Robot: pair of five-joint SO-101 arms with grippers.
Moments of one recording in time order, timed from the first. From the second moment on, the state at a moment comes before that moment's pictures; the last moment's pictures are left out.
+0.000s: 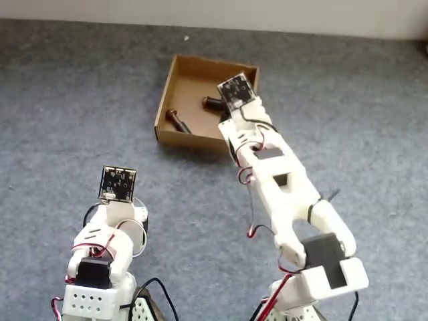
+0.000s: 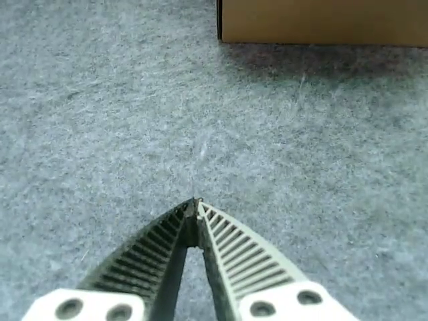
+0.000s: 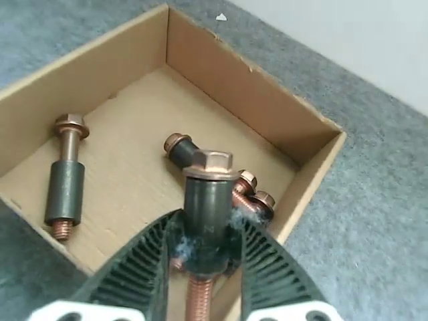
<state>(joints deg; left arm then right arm) 0.1 -103.6 96.0 62.3 3.7 -21.1 0.4 34.9 2.7 20.4</state>
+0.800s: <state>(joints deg) 0.1 -103.6 96.0 62.3 3.7 -24.0 -32.1 45.1 28.8 14.2</state>
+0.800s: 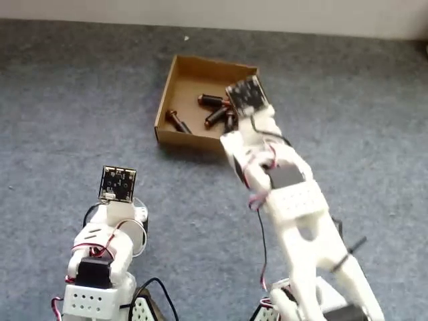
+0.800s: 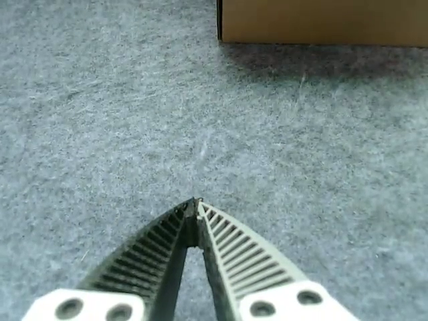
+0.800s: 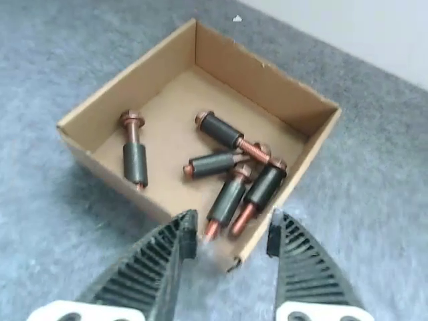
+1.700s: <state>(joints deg) 0.1 -103.6 96.0 62.3 3.7 -19.5 -102.5 95.8 28.9 11.9</state>
